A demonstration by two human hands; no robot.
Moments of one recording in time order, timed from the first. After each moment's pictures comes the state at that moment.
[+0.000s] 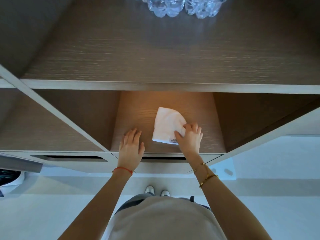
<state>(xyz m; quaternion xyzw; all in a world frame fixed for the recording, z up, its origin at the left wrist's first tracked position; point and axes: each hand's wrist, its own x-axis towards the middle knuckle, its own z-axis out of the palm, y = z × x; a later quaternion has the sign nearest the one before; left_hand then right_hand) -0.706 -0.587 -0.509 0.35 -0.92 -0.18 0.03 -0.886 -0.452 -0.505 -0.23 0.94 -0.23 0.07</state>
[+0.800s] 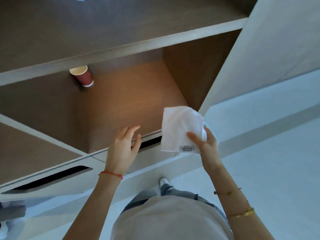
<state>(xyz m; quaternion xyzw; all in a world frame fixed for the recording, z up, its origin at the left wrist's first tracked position) -0.690 -0.530 -0.436 0.12 -0.94 -0.27 0.14 -0.791 -0.290 -0.441 0.08 0.69 -0.70 0.16</state>
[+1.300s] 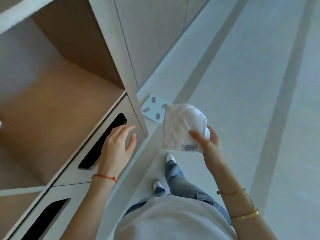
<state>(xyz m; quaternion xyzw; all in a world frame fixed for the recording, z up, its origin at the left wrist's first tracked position) -0.658 -0.440 -0.431 -0.19 -0.94 -0.29 0.05 -0.583 -0.171 -0.442 0.32 0.62 -0.72 -0.04</state>
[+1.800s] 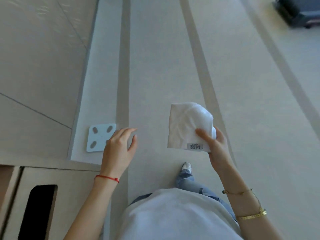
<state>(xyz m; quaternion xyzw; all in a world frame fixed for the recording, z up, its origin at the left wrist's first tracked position) -0.642 -0.148 -0.427 -0.45 -0.85 -0.26 -0.06 -0.422 0.035 -0.446 0.49 0.46 -0.69 -0.26</state>
